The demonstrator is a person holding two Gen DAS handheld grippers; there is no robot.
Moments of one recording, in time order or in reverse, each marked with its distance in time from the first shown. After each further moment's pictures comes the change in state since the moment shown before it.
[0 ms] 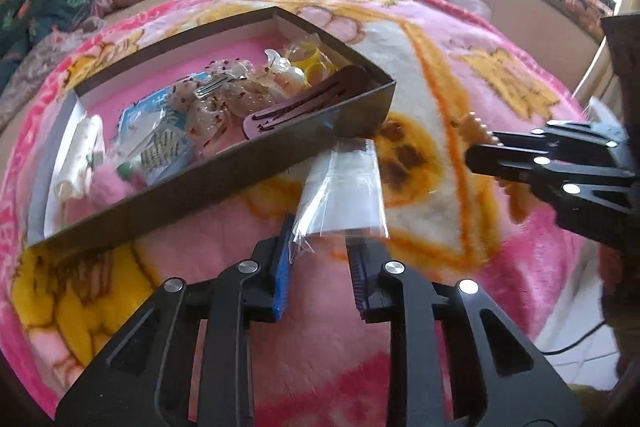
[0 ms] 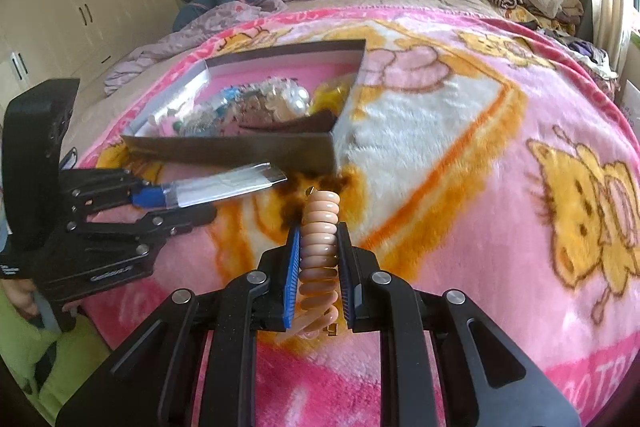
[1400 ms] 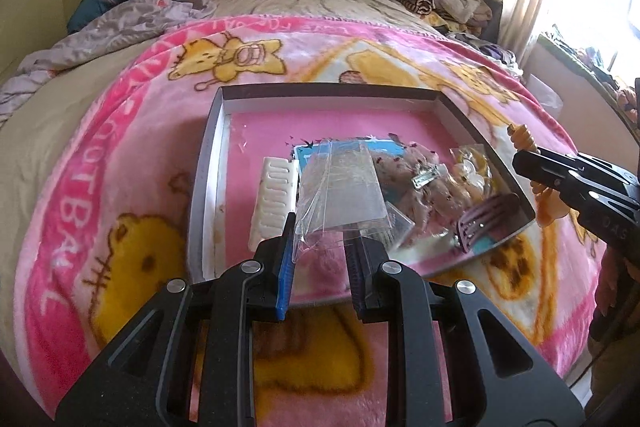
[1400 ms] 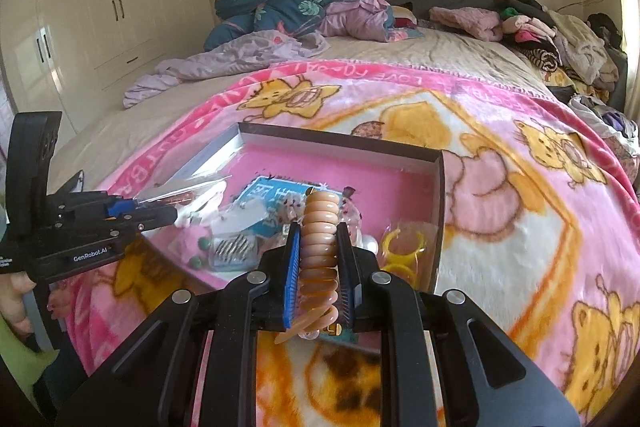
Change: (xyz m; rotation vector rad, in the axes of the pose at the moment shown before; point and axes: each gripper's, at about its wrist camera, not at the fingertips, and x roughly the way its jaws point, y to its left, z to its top) left arm -0.038 0.132 0.029 -0.295 -0.121 0.167; right arm 0.050 0.050 0.118 -0.142 -0.103 0.047
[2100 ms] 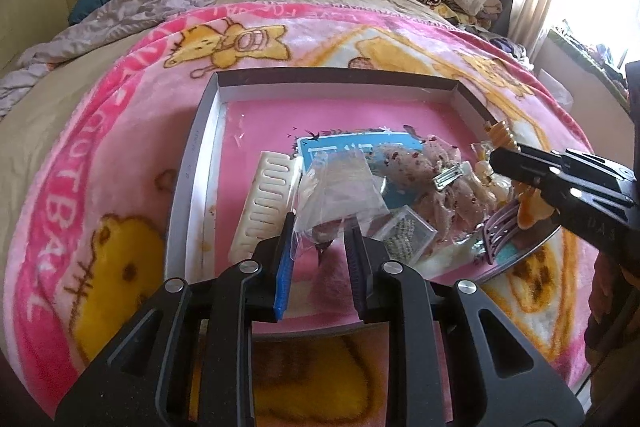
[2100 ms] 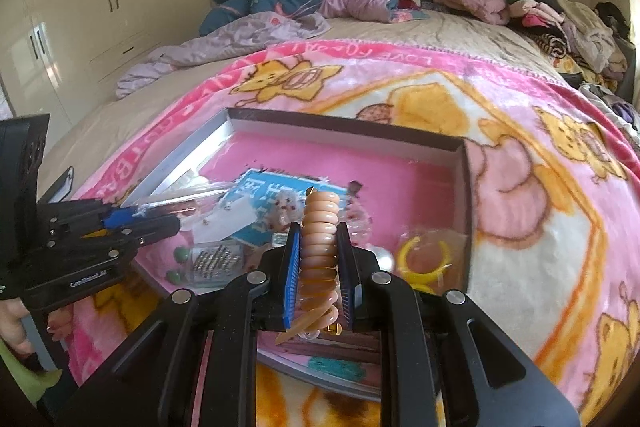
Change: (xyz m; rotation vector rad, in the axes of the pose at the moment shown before) left arm 0.029 0.001 0.001 0.000 0.030 0.032; right arm 0.050 -0.001 0.004 0.007 0.064 0.023
